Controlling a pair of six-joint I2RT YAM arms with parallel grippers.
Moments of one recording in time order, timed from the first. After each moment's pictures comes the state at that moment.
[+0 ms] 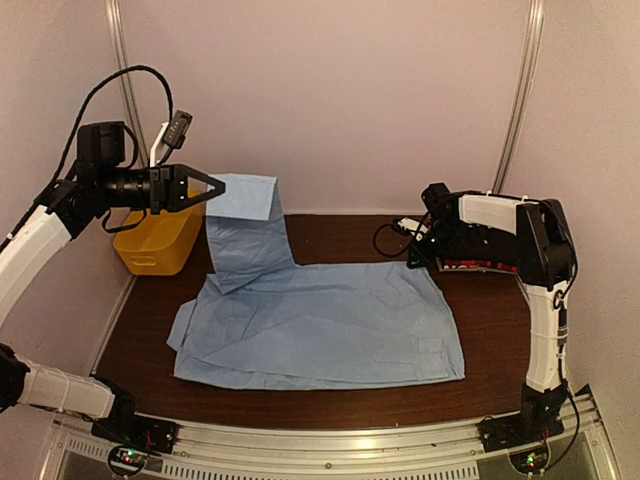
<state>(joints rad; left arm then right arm) -0.35 1.18 1.35 -0.43 1.02 -0.18 0.26 2.18 1.75 -0.78 -0.24 -0.46</state>
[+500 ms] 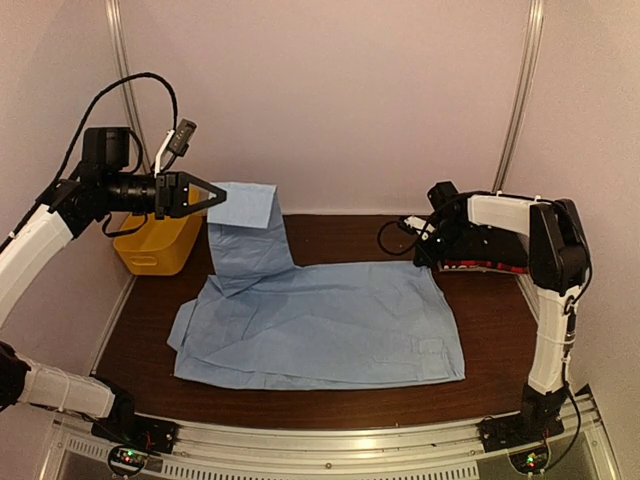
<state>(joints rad) -0.35 1.19 1.35 -0.52 0.96 -0.13 0.26 2.08 1.64 -0.74 -0.23 -0.40</state>
